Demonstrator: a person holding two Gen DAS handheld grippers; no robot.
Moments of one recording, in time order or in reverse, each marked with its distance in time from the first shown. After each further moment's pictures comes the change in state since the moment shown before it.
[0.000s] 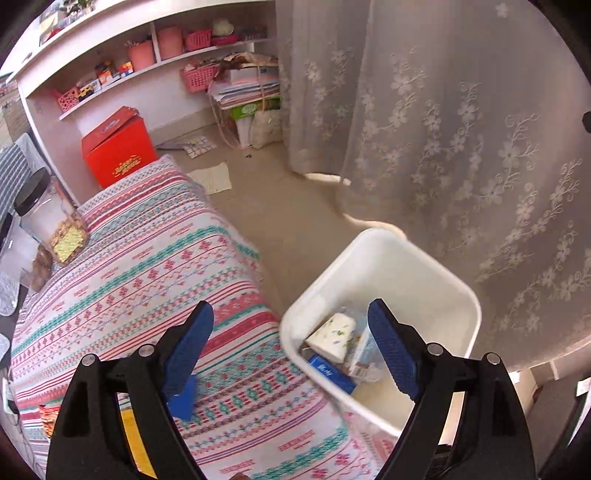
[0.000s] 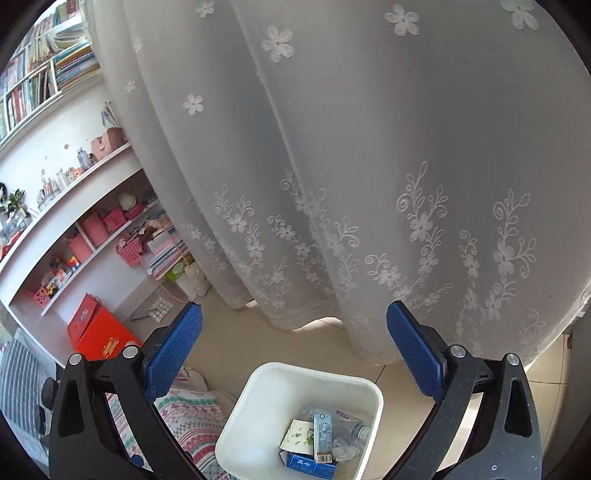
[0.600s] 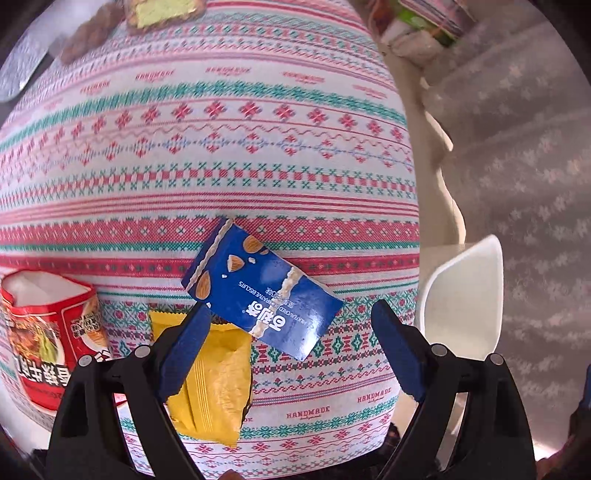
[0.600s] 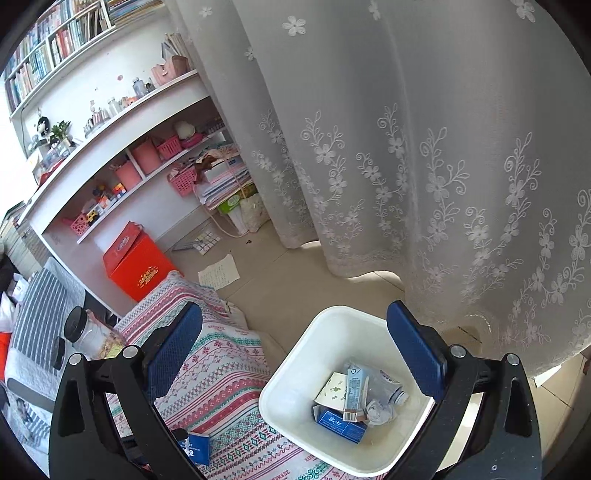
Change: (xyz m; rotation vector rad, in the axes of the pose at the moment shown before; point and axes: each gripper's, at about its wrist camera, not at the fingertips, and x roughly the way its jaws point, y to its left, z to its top) left arm 0.070 0.177 -0.069 -0.643 0.502 -0.093; right arm 0.014 0.066 -0.032 -0.140 0.195 0.167
